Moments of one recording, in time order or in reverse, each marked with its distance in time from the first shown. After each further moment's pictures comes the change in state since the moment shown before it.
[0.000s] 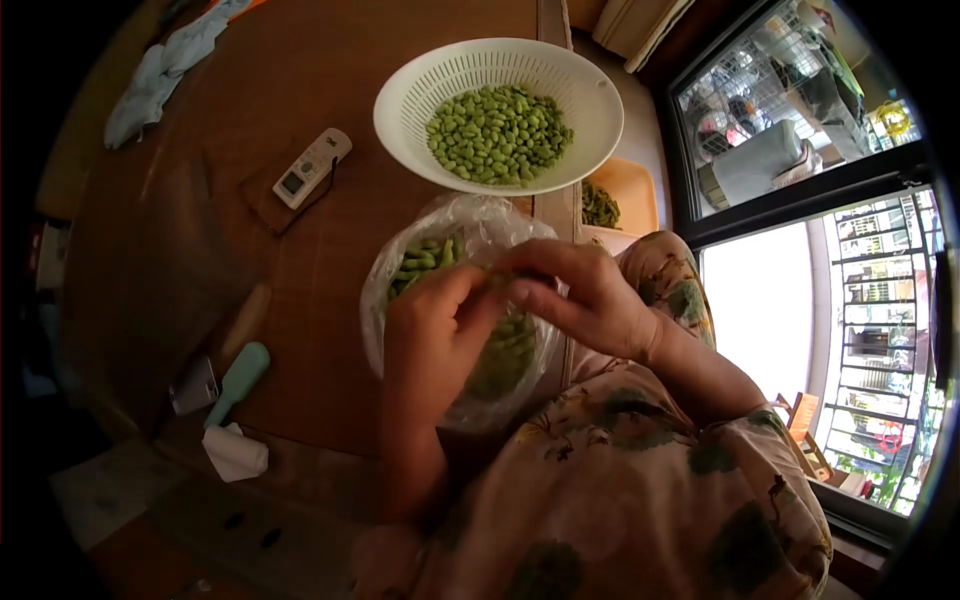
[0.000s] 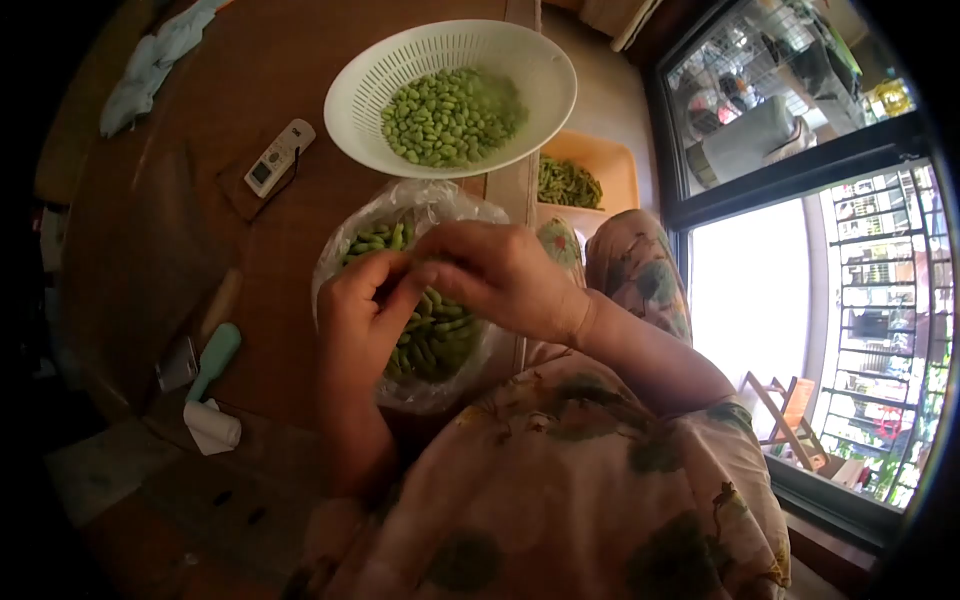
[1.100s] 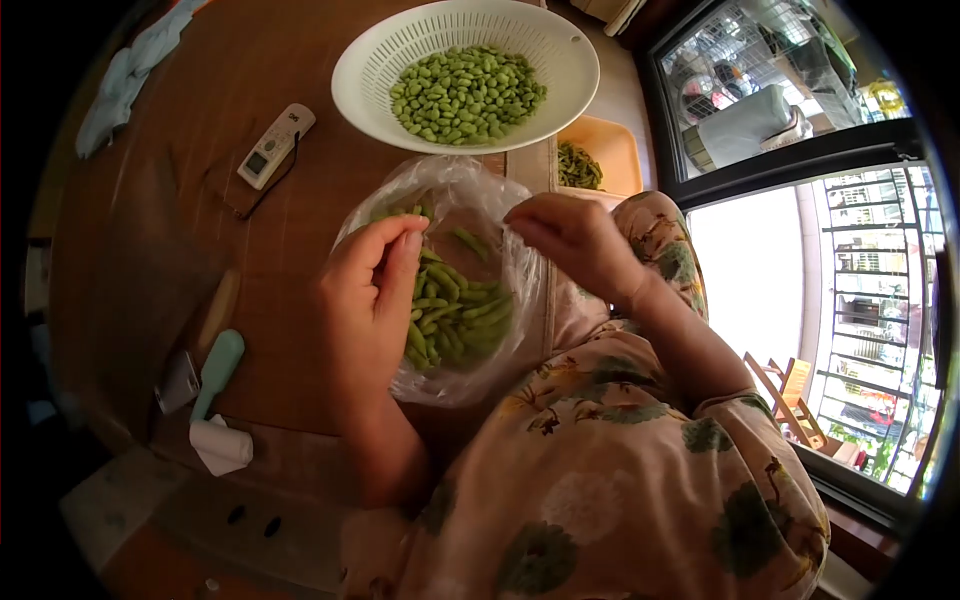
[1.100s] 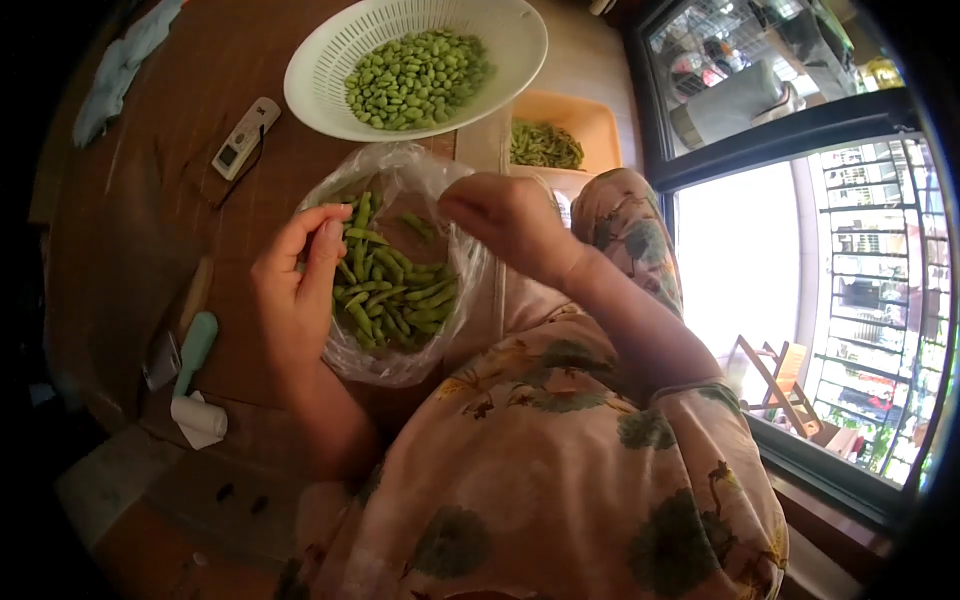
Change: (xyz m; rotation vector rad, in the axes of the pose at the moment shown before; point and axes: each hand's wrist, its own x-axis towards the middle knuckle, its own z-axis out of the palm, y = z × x) left_hand 0.000 -0.009 -0.008 -0.096 0.173 -0.054; right_hand -0.018 0.064 -0.005 -0.216 0.163 0.035
